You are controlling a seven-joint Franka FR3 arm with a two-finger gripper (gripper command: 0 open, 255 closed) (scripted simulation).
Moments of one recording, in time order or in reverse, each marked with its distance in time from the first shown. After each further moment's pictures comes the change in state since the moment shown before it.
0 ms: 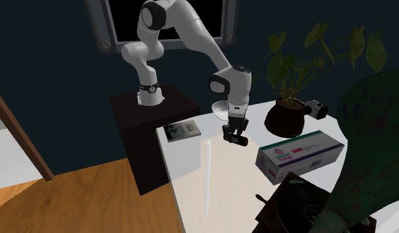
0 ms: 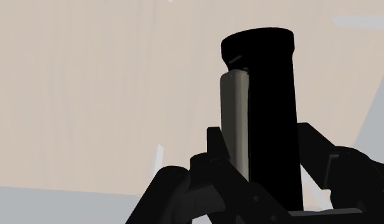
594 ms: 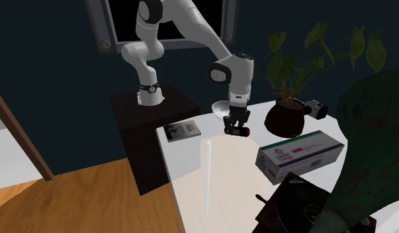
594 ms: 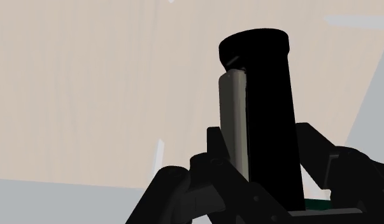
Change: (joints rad) arm -0.011 -0.091 0.016 -0.012 0.018 -0.079 -0.010
